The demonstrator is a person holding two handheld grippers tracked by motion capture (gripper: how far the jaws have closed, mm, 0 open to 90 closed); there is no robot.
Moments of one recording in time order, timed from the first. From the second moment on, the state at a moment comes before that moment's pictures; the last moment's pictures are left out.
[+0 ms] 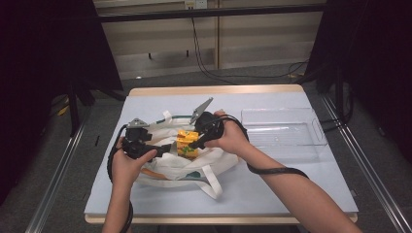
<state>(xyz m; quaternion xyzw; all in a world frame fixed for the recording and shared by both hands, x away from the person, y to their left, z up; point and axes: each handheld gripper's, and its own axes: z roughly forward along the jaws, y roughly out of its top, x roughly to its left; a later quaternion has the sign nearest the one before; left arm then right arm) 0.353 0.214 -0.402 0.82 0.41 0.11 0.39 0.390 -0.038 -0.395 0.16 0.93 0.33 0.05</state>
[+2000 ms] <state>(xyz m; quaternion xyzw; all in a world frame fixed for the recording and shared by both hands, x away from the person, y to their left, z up) 0.352 0.193 -0.407 0.83 0.39 0.09 0.38 0.393 -0.126 -0.285 0.20 0.93 0.32 0.03</state>
